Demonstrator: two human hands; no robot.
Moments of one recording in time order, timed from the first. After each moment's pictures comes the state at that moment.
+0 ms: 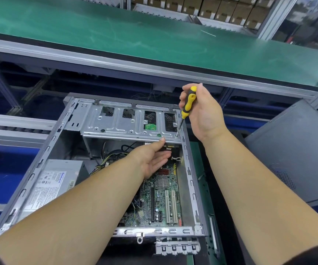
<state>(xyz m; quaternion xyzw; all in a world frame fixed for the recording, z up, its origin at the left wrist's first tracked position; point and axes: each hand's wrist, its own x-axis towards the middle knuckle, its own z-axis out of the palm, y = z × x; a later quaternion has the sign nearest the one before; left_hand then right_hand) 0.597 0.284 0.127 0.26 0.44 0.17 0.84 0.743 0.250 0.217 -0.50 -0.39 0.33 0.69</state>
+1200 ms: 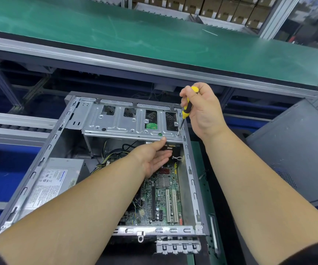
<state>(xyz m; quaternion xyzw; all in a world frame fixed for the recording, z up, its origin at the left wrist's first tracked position) 0.596 0.284 0.127 0.26 0.44 0.17 0.84 0.742 0.255 0.217 -0.53 -0.42 0.30 0.67</state>
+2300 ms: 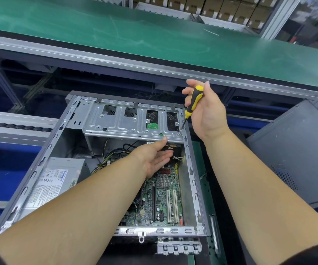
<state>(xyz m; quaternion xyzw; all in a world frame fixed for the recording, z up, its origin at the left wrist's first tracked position) 0.596 0.283 0.130 0.25 0.44 0.17 0.84 0.744 0.254 0.213 -0.49 -0.37 0.33 0.72</state>
